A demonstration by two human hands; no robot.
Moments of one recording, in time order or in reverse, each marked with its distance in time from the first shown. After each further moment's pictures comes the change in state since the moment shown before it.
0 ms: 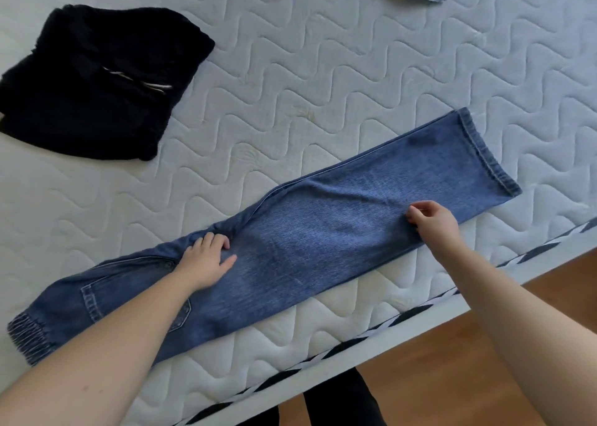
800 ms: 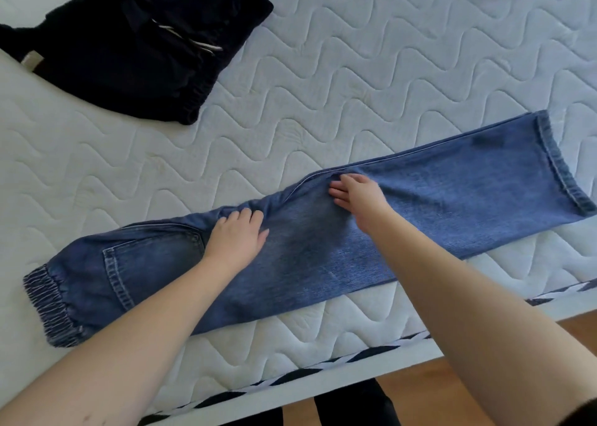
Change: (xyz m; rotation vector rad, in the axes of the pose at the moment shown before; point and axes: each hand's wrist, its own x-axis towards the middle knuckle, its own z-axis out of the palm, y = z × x) left_hand -0.011 0.010 0.001 0.205 0.322 0.083; right_hand -0.053 -0.121 0.185 0.532 -0.434 0.166
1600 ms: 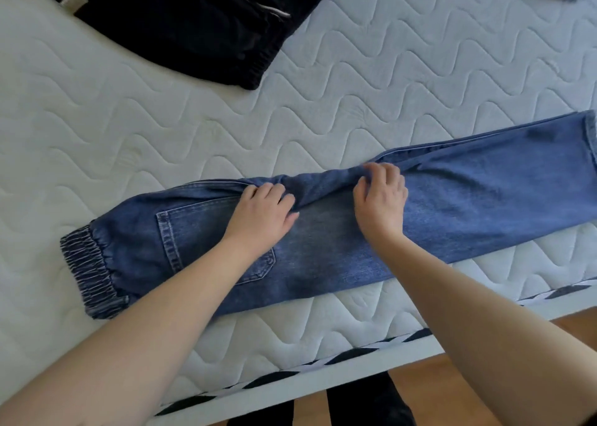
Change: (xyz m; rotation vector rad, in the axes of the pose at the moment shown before) left_hand -0.041 -0.074 0.024 -0.072 0.394 0.218; right_hand -0.050 0.089 0.077 -1.074 0.455 -0.830
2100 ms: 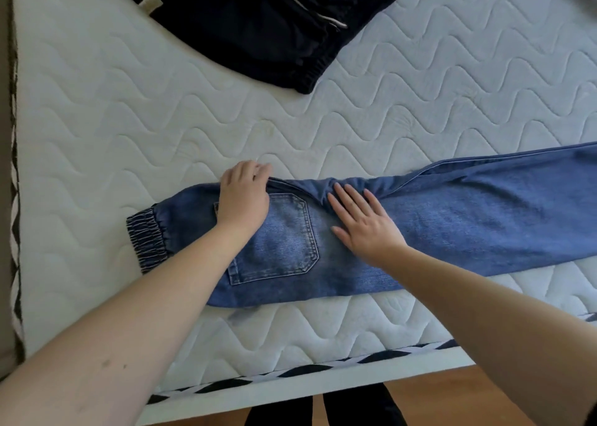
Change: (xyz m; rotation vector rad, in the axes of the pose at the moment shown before) left_hand -0.041 -0.087 -0.014 -0.176 -0.033 -0.478; right_hand -0.038 -0.034 0.040 -0.577 -0.437 -0.756
